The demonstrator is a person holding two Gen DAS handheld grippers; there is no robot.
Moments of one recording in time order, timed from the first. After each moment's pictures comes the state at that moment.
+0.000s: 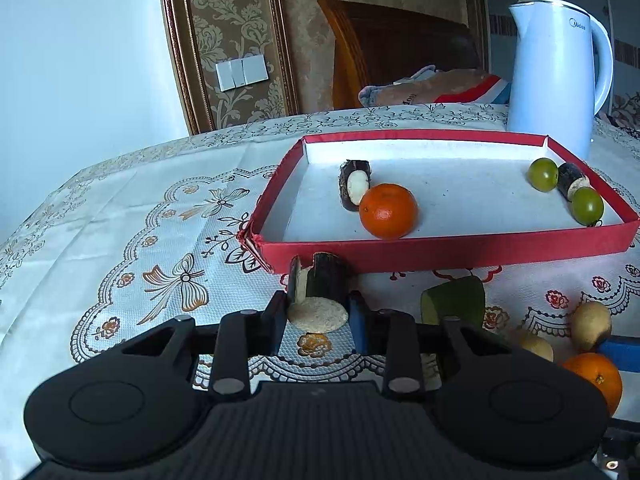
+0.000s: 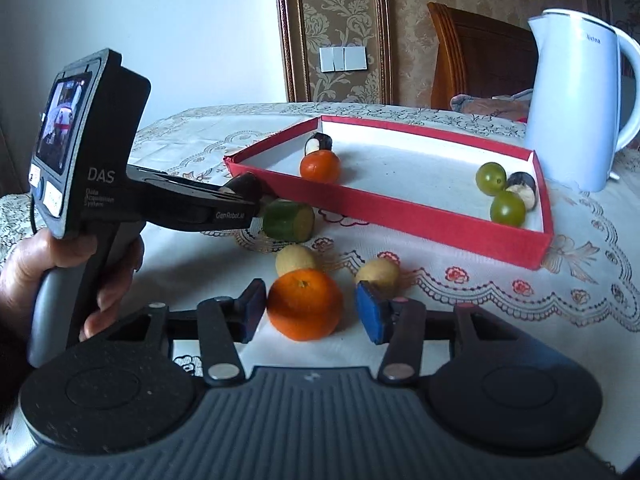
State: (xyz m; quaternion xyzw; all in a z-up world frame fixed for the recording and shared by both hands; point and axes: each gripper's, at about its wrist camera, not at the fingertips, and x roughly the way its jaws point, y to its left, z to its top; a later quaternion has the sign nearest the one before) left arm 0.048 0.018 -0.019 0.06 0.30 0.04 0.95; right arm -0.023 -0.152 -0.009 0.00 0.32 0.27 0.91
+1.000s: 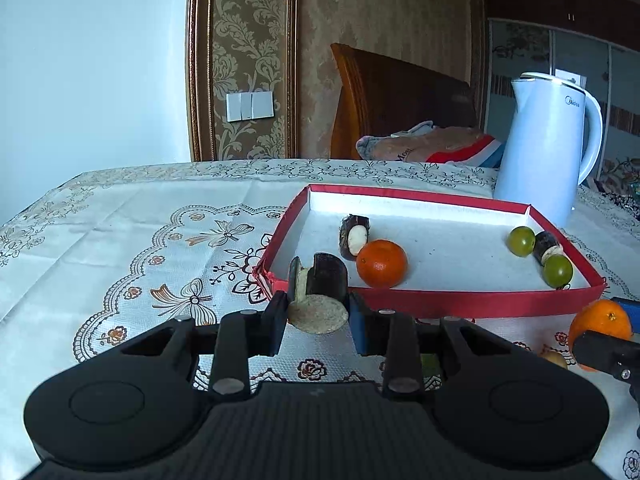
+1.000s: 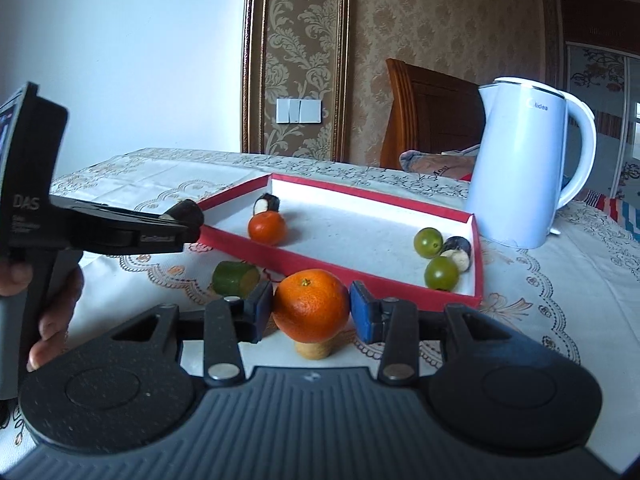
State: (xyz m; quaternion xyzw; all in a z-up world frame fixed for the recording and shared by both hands) left arm 0.026 0.037 0.003 -0.01 0.23 0.02 0.97; right arm -0.026 -0.170 0.019 -0.02 0.24 0.19 0.95
